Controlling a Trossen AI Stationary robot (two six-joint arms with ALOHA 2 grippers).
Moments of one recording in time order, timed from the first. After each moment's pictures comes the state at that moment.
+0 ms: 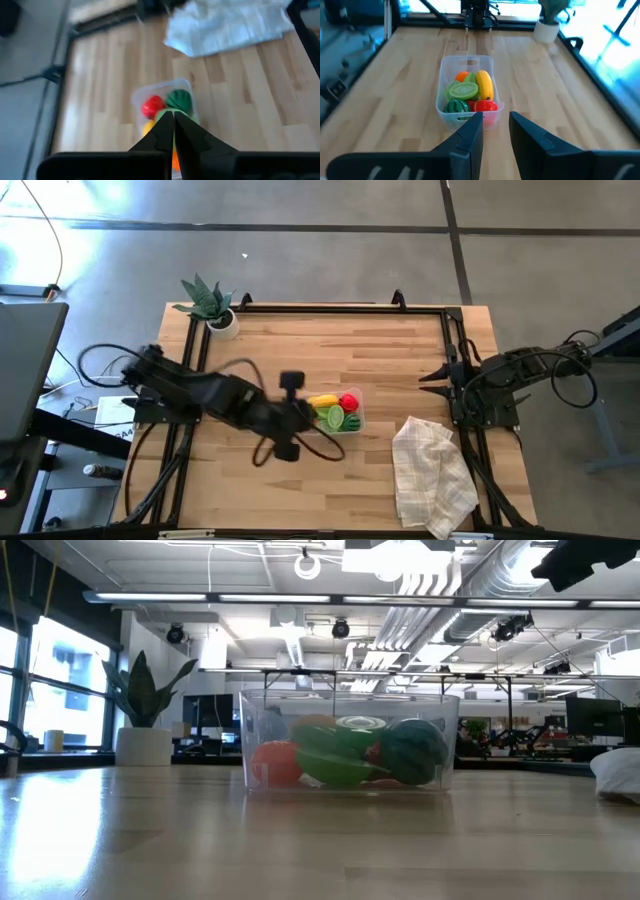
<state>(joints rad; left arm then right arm) -0.31 1.72 1.87 -1.05 -0.49 -0.07 0.33 0.41 0.69 -0.72 0.33 0.06</state>
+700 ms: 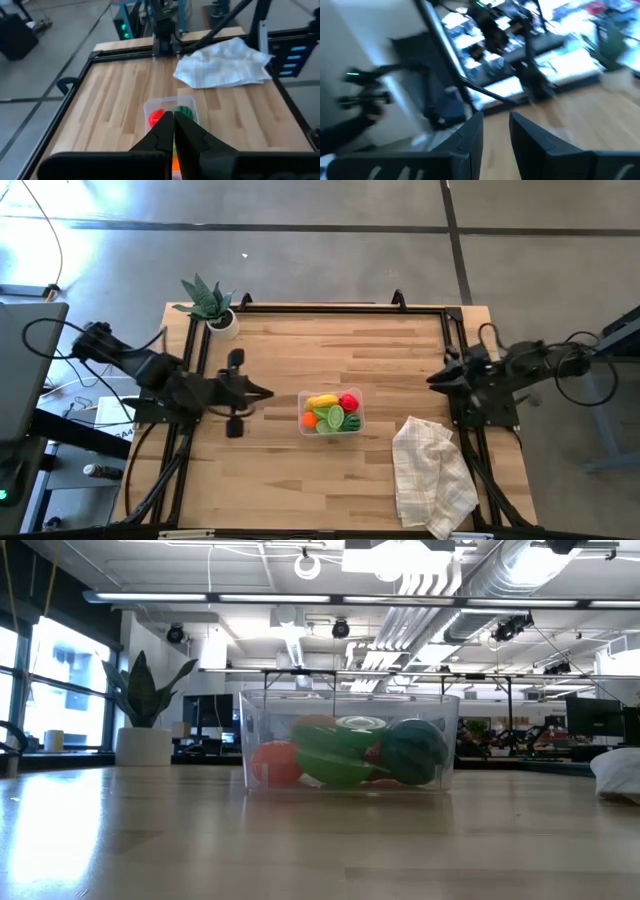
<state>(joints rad) -0.35 1.08 1.19 -0.63 -0.55 -0.11 0.33 0.37 0.69 -0.32 0.17 0.41</state>
